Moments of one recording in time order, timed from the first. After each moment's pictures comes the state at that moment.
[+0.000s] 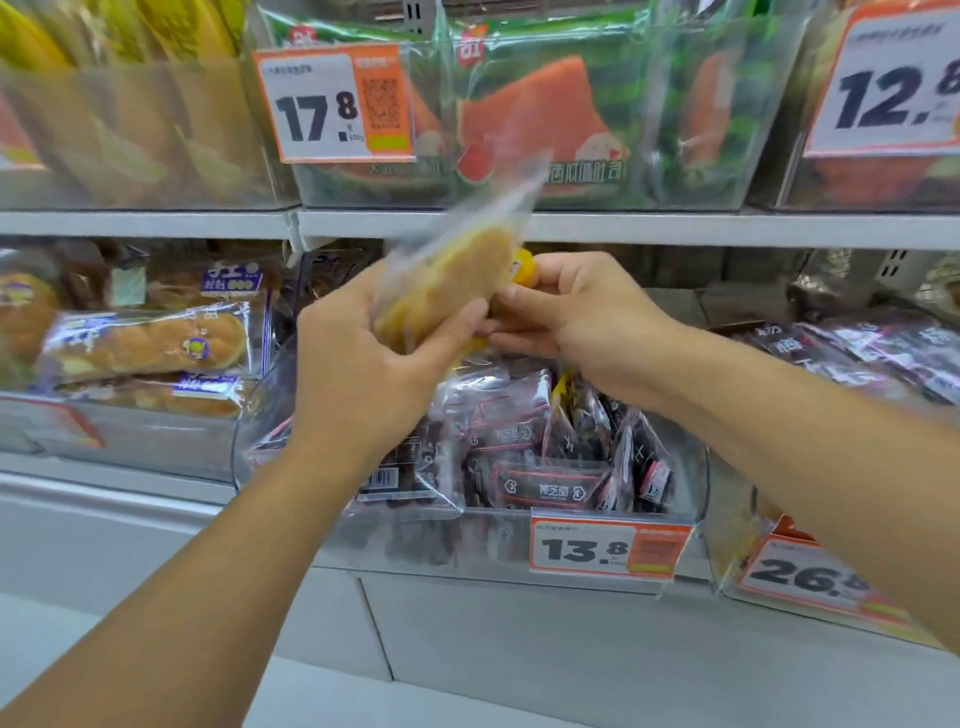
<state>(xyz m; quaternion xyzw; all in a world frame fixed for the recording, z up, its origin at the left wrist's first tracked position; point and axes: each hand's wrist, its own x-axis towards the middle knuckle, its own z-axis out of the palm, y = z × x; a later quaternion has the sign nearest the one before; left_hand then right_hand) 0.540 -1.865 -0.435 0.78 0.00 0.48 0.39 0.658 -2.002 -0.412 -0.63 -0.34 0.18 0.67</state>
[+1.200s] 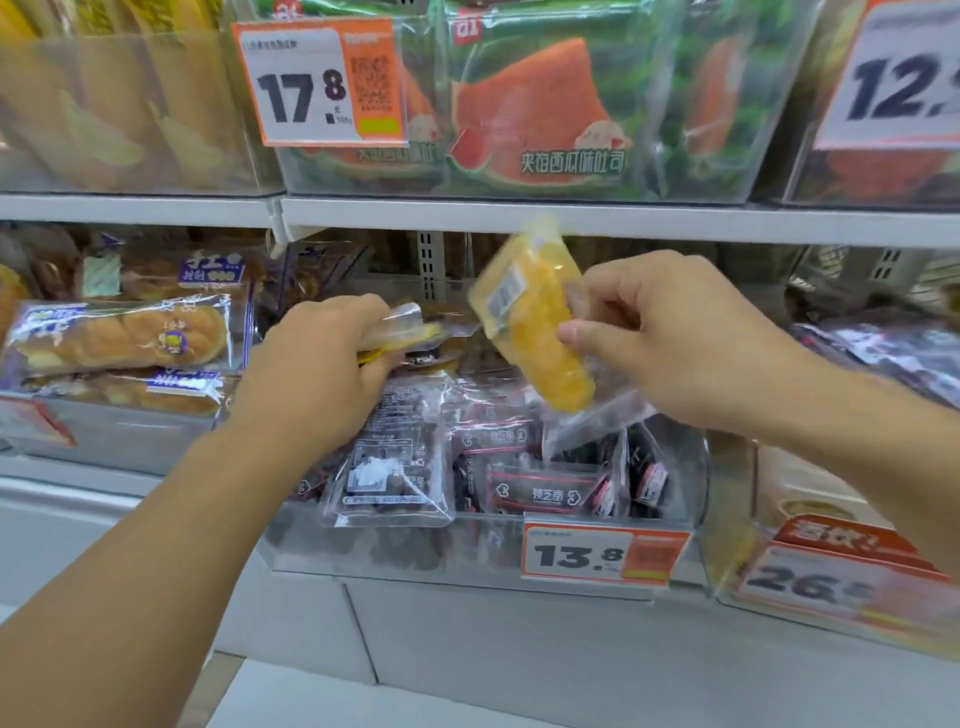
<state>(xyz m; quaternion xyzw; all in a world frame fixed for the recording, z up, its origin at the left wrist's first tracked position) 0.552 -1.809 -0.450 0.94 0.09 0.32 0.06 0.640 -2.061 -0.399 -0.86 -0.41 -0.12 0.29</state>
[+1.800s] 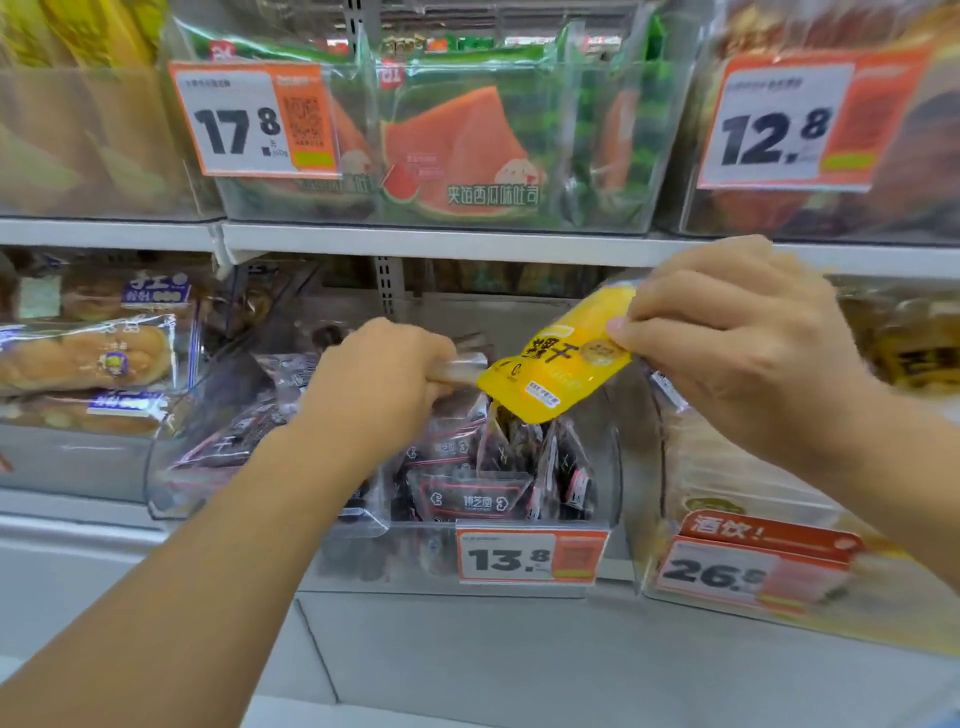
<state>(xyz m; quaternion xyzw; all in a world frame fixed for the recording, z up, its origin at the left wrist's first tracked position) 0.584 -1.883 -0.433 0.98 0.06 0.21 0.03 0.667 -2.147 -0.401 -0.63 -0.58 -0.52 0.04</state>
